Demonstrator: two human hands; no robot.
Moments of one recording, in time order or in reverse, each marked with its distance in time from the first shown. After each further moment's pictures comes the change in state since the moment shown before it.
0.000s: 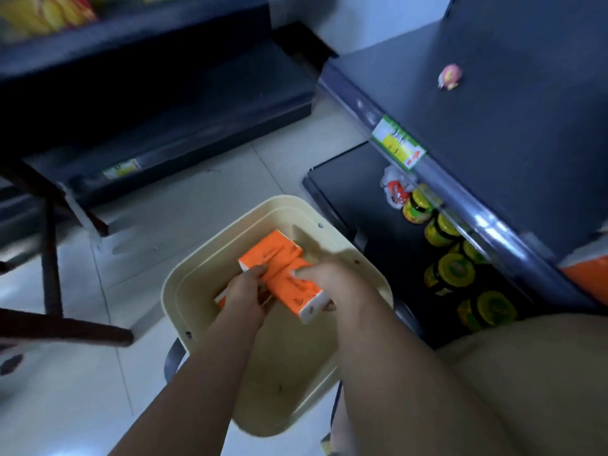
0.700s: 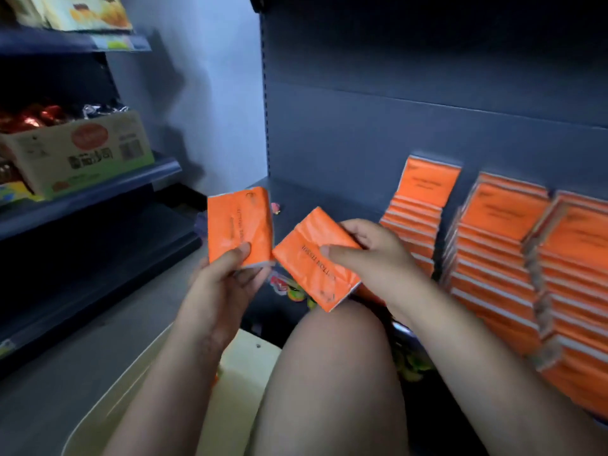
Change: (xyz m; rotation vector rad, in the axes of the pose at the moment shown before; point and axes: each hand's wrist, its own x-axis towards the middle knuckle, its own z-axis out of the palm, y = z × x) left_hand -0.285 0.062 0.115 -0.001 -0.954 0.468; right_hand -0.369 -0.013 -0.147 0.335 0.747 -0.826
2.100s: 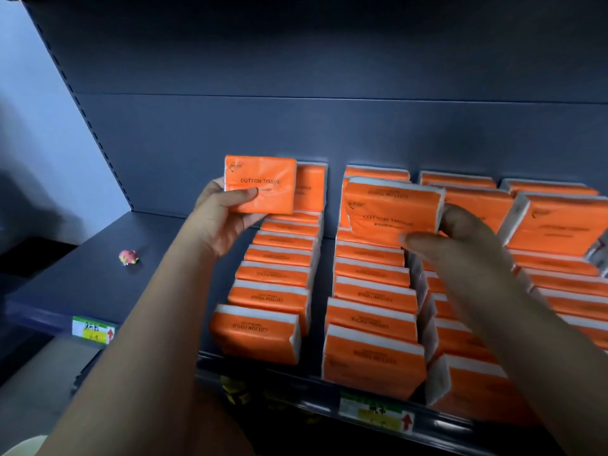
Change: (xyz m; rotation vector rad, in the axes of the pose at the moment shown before) left_hand 0.203 -0.126 0.225 0.348 -0.473 -0.124; right_hand -0.024 0.061 -0.256 -0.011 0.644 0.047
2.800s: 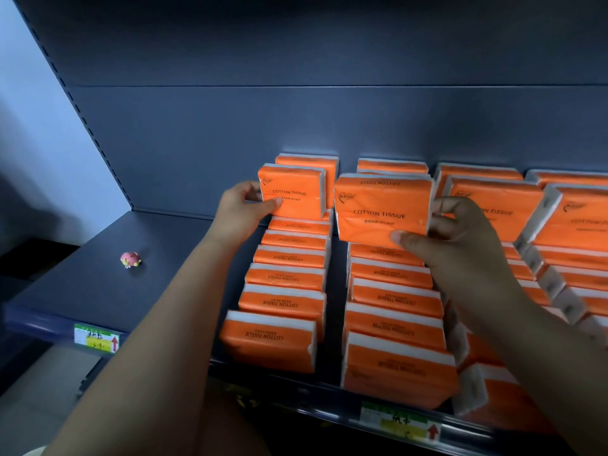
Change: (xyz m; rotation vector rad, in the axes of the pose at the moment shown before) left_hand 0.032 -0.026 -0.004 0.629 0.040 0.192; right_hand 0.001 0.002 0.033 -0.012 0.042 0.004
